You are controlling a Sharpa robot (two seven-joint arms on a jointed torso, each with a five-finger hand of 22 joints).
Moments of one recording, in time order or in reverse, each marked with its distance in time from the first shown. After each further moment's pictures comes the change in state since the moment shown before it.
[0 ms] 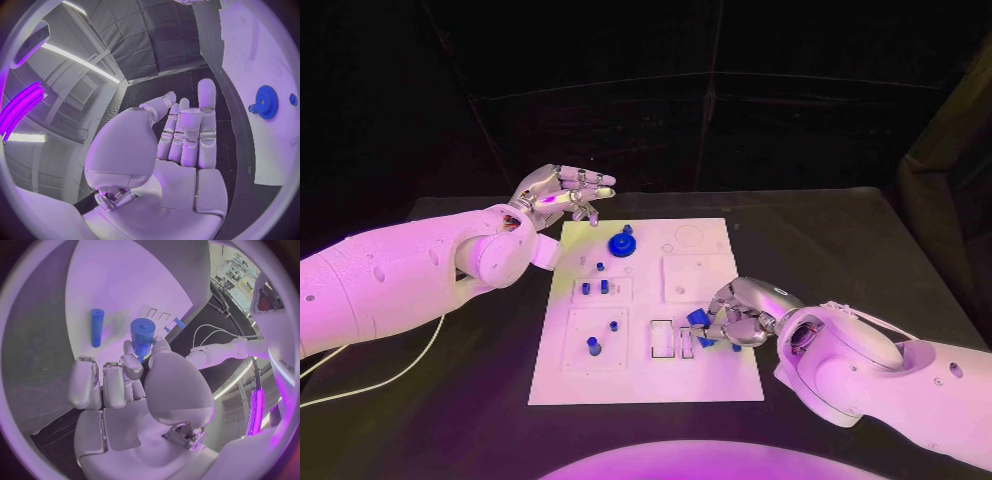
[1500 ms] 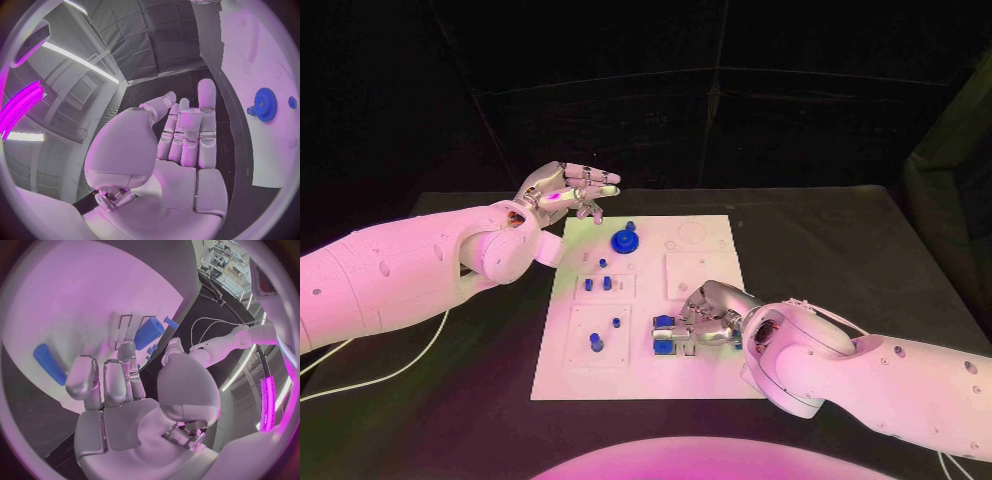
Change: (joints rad) left arm 0.000 0.001 -0.001 0.003 0.000 0.008 -0.007; left_hand 0.000 0.000 0.000 0.000 0.000 0.000 0.000 0.000 0.000 0.000 0.000 0.000 0.000 0.000 0.000 0.000 0.000 0.000 0.000 0.000 0.000 0.000; right arm 0.000 0.153 0.000 -0.074 0.136 0.026 -0.045; right_hand -0.259 -0.150 -0.077 0.032 -0.363 -0.009 0.003 -0.008 0.030 -0.102 0.006 -0.292 -0.236 0.000 -0.007 -0.070 -0.095 0.000 -0.031 0.002 -0.045 -0.097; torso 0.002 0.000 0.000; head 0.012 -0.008
